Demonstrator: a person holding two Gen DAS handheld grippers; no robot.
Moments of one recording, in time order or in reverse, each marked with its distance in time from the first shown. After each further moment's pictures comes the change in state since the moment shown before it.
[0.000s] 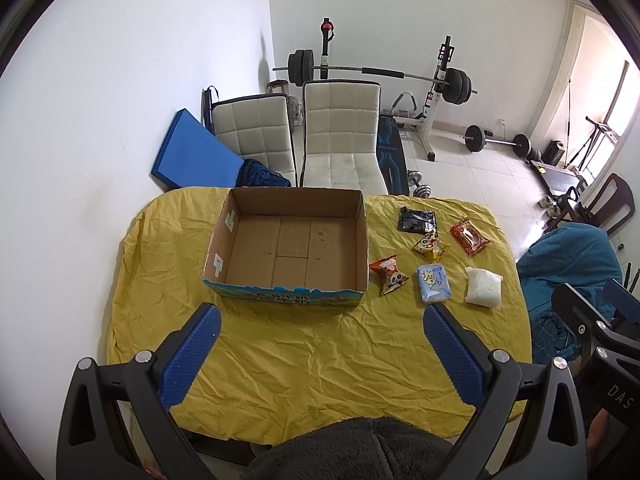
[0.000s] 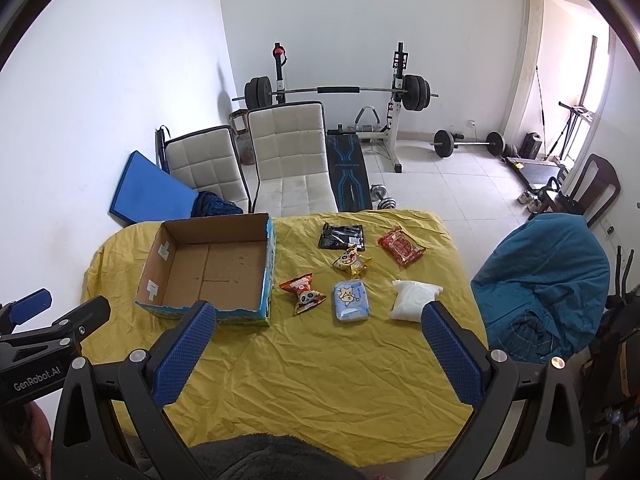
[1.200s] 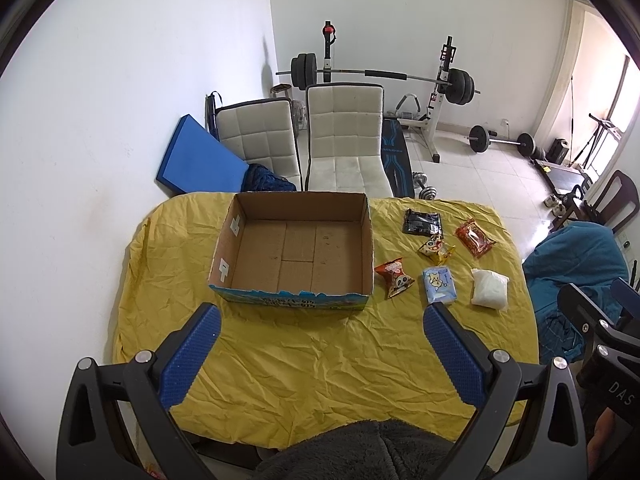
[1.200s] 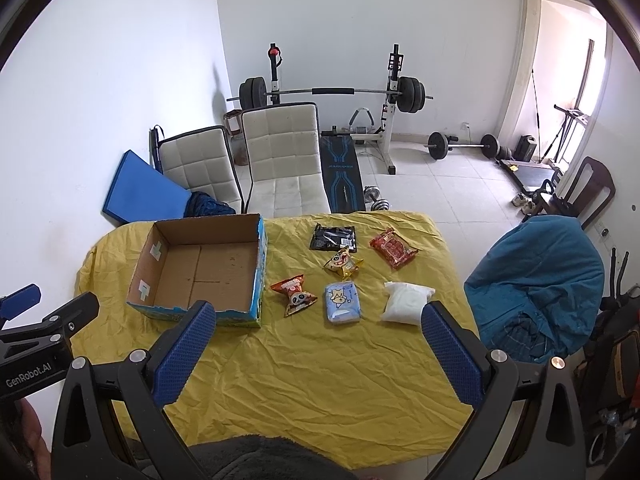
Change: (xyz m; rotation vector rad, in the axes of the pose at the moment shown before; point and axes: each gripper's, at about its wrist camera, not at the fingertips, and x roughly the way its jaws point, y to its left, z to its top) left arm 0.003 0.001 -0.002 0.011 -0.016 0.026; right arm 0.003 -0.010 -0.007 -0.003 -0.009 -0.021
